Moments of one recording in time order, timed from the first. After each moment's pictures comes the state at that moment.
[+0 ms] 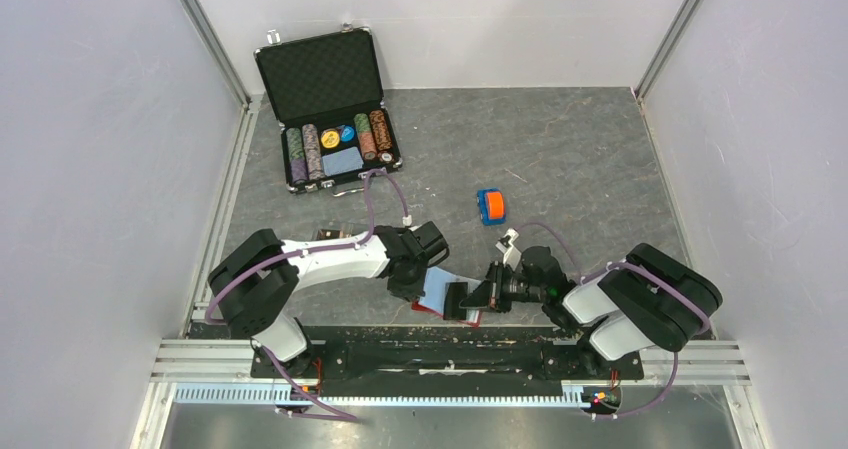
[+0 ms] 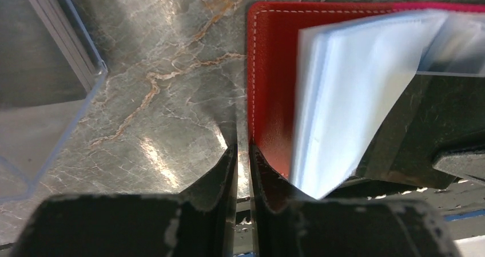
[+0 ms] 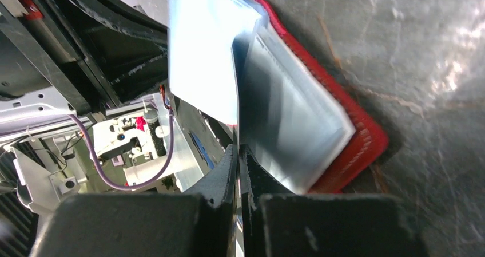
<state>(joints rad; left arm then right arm) -0.99 1.59 0.90 -0.66 -0.08 -0.76 0.69 1.48 0.09 0.85 -0.57 1.09</state>
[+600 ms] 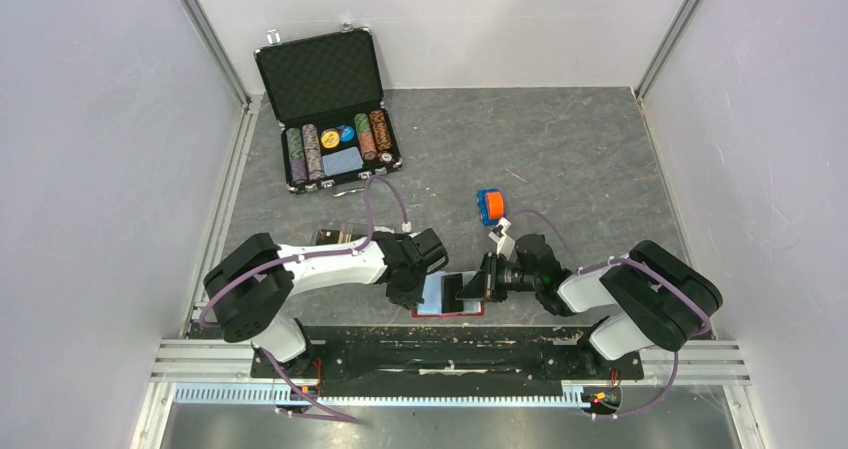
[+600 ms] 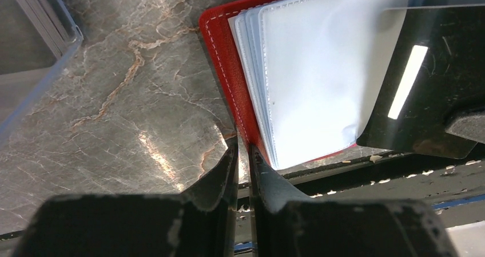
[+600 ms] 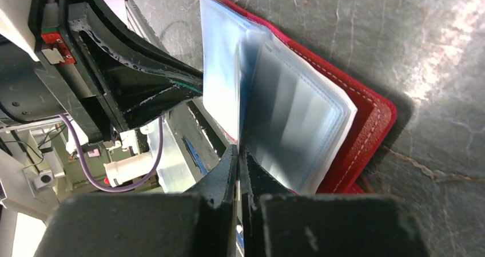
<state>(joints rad) -1.02 1.56 0.86 -0.67 -0.05 -0.79 0.66 1.49 0.19 0.73 -0.61 0.98</state>
